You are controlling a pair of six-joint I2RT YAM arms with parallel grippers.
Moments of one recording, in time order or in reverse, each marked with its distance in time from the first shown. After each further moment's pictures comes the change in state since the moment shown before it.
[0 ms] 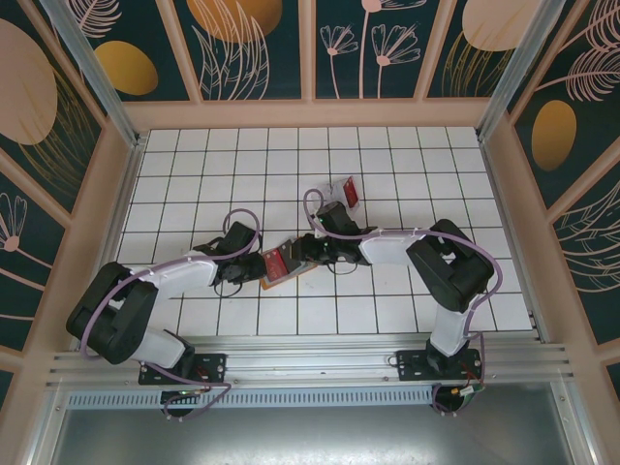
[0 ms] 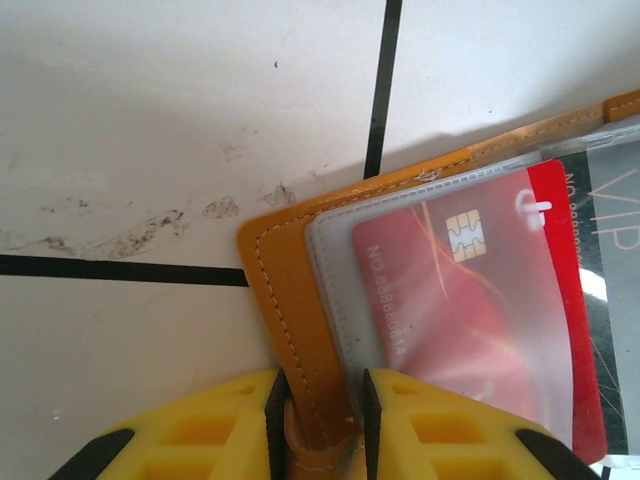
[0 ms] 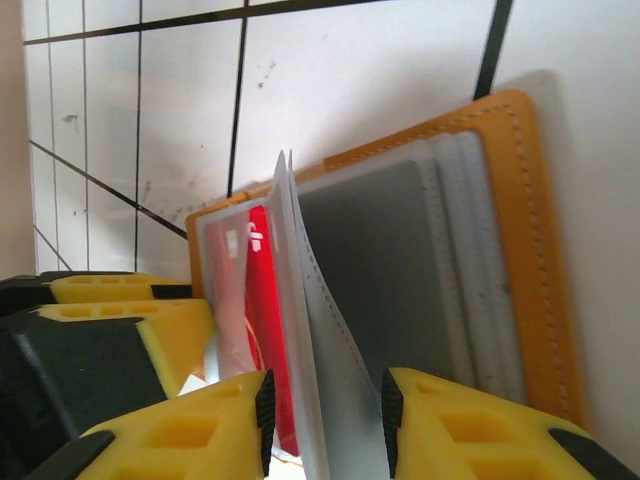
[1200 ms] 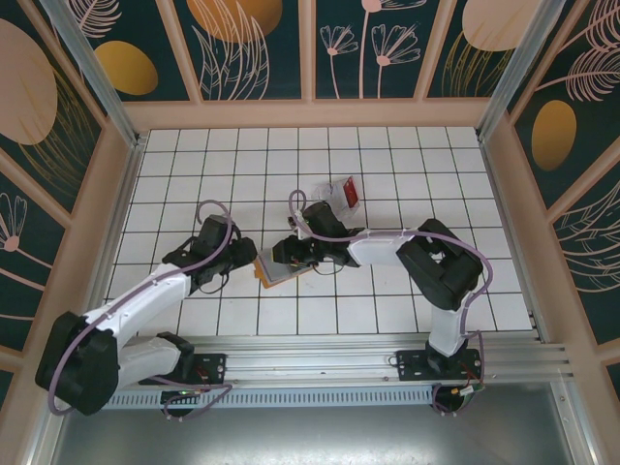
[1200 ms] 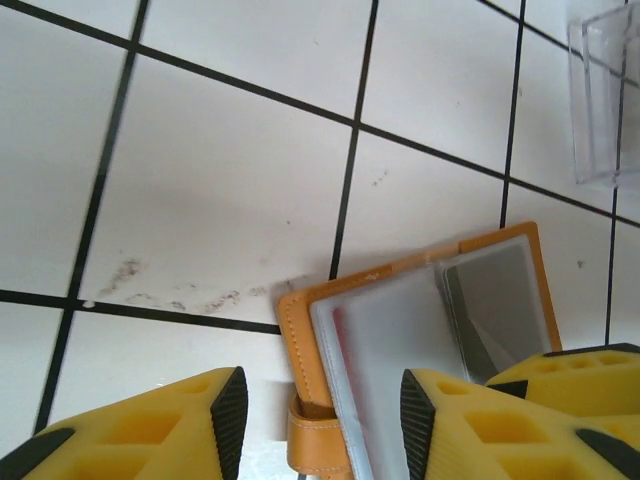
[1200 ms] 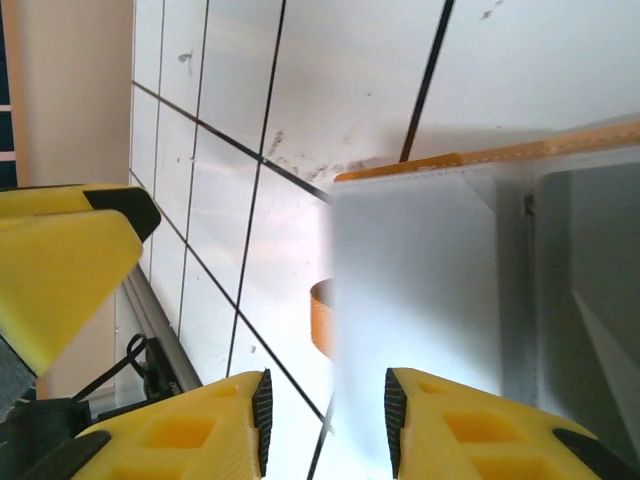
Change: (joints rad) left arm 0.089 -0.318 -0.022 -0.065 -0.055 -0.018; right arm 0.074 0.059 0.077 0.079 -0.129 0.053
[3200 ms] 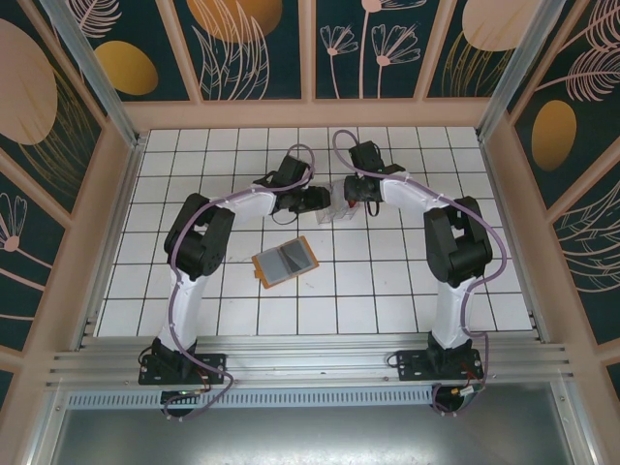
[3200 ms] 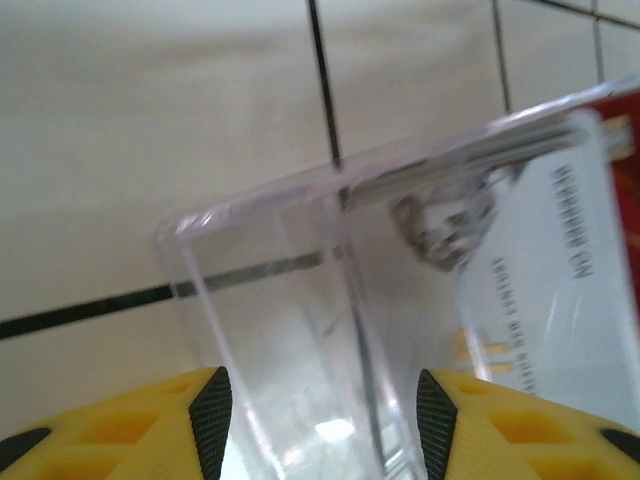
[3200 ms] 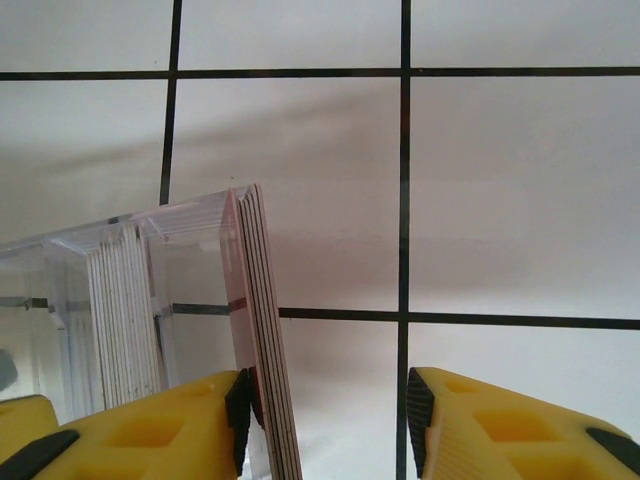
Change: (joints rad) left arm -0.082 1.071 0.941 0.152 0.316 0.140; right arm -0.397 0.085 0.446 -0.637 0.718 -0.518
